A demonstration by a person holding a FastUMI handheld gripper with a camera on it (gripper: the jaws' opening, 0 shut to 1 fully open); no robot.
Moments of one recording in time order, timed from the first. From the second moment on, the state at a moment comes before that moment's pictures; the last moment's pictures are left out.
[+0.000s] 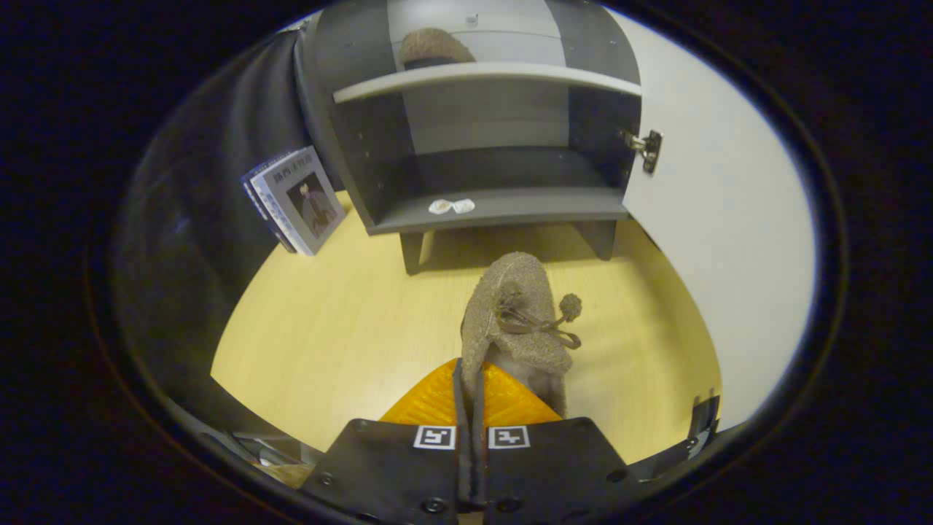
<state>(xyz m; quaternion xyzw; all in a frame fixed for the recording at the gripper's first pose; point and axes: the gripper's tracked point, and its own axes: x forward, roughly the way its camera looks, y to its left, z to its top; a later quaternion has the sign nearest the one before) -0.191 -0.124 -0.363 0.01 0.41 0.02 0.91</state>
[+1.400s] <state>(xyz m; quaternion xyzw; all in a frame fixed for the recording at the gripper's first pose) 0.096 -0.163 -0.109 -0.08 0.16 -0.02 0.98</state>
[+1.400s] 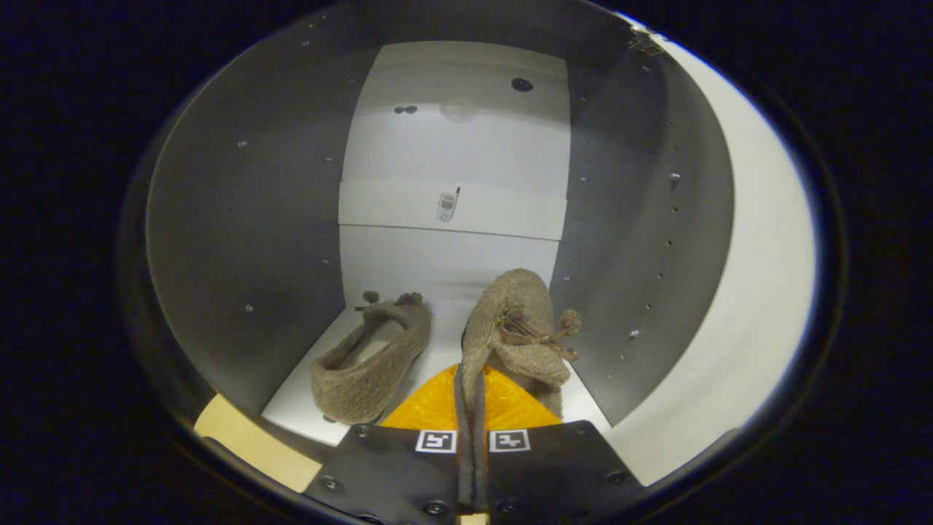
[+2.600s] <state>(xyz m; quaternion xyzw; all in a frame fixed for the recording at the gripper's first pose) 0.161 -0.154 -0.132 -0.05 0.18 -0.01 0.98</state>
